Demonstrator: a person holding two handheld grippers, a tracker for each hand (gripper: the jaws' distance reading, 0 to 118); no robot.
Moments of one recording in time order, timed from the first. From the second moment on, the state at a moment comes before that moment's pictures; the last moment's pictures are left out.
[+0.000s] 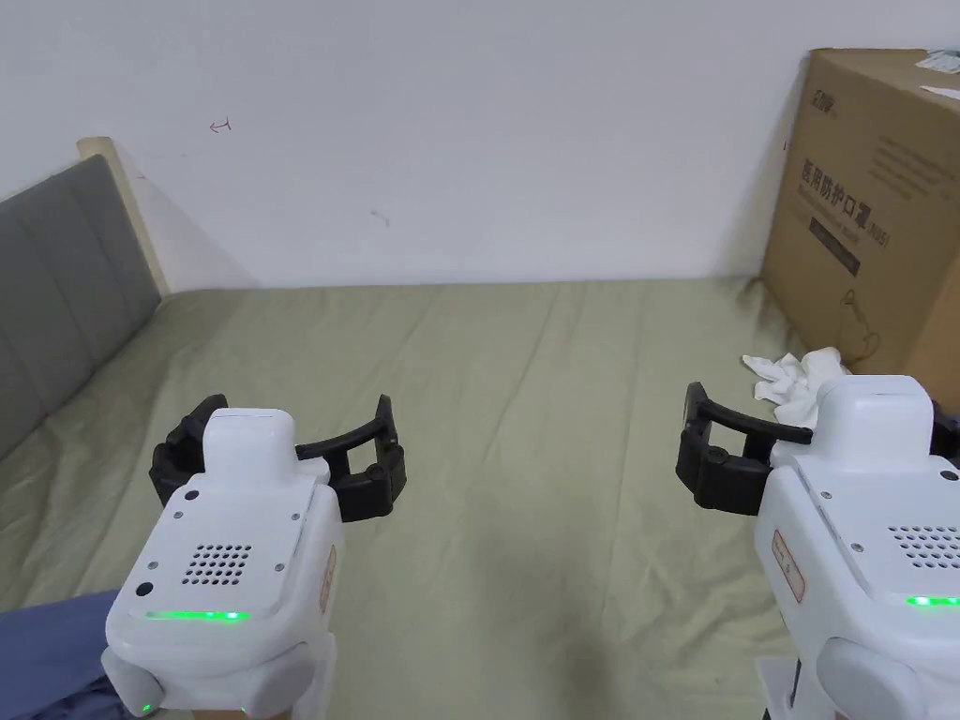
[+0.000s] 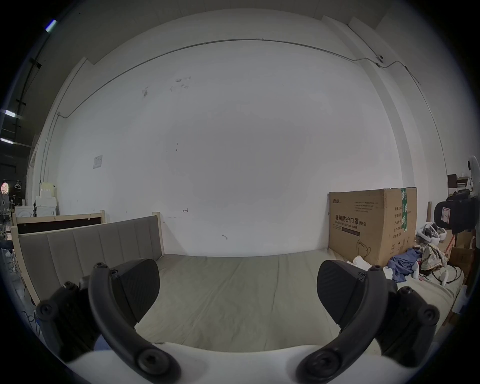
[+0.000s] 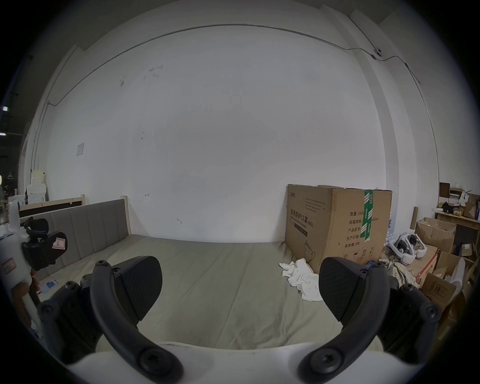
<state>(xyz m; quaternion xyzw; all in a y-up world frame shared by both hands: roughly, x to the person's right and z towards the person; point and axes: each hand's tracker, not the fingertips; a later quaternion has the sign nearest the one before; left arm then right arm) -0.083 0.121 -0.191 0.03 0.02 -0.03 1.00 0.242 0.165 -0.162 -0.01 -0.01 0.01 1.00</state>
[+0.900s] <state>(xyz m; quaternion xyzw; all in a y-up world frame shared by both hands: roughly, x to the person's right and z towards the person) -0.091 0.120 -0.188 0.03 0.01 -0.01 1.00 0.237 0.174 -0.201 -0.32 -0.10 -0.12 0.93</state>
